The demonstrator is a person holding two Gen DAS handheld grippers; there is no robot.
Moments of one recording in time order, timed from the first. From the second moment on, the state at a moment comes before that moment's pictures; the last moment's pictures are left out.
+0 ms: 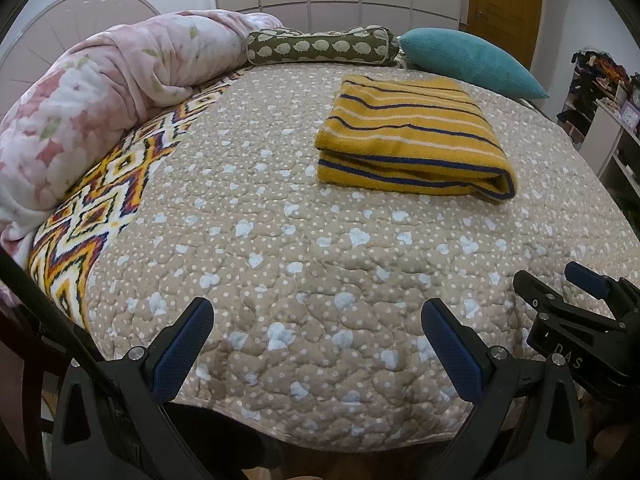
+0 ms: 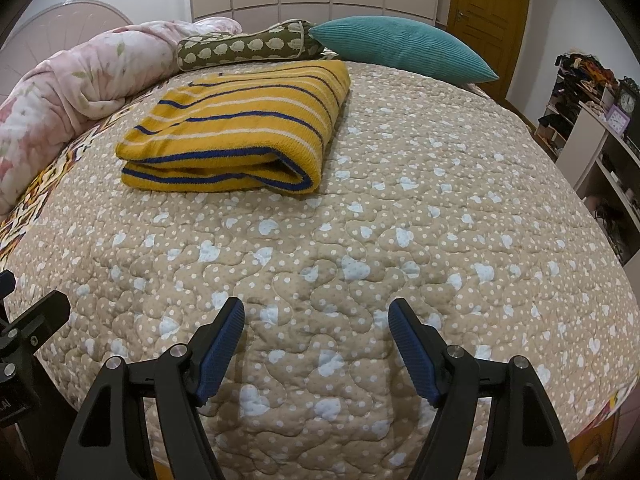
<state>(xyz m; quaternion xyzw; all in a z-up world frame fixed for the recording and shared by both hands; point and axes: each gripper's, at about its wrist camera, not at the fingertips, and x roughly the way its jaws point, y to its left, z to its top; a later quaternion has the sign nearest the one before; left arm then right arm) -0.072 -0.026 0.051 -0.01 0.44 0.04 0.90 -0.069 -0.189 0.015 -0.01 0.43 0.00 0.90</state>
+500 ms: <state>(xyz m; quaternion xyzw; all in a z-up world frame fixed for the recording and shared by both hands) -0.070 -0.024 0.046 -0.01 0.45 0.04 0.89 -0.069 -0.189 0.013 -0.02 0.43 0.00 0.90</state>
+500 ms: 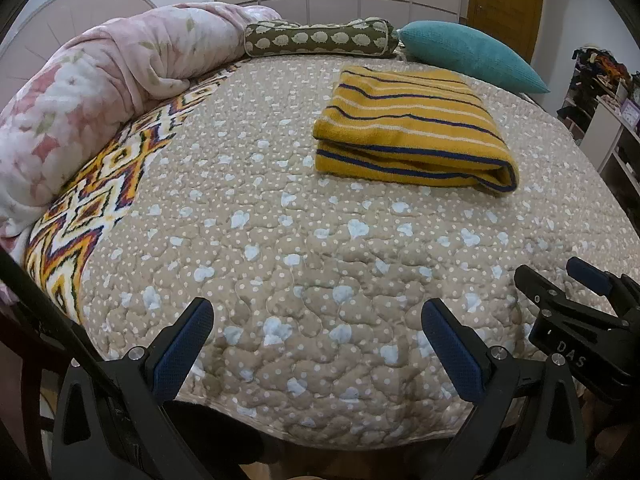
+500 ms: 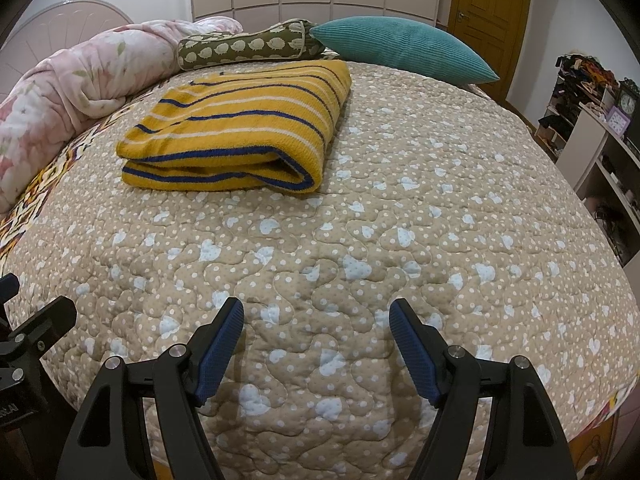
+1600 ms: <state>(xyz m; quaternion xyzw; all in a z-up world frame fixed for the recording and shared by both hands) -0.067 -0.022 0.036 -0.02 0.47 0.03 0.88 -0.069 -0.186 0.012 -0.02 0.43 0.00 0.90</state>
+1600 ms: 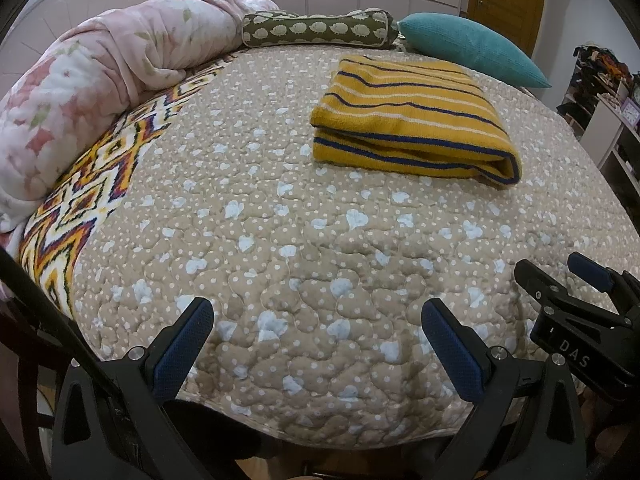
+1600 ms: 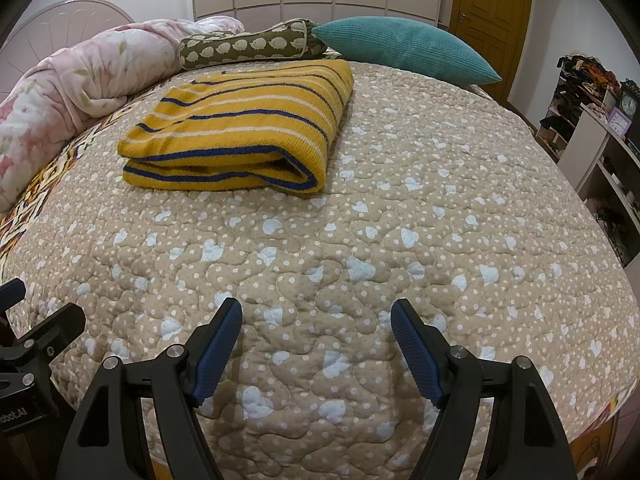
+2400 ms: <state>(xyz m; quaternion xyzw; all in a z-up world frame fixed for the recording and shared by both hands) -0.041 -0.004 0.041 -0.02 0.47 0.03 0.88 -0.049 -0.180 0.021 -0.03 0.41 0.02 0.91</state>
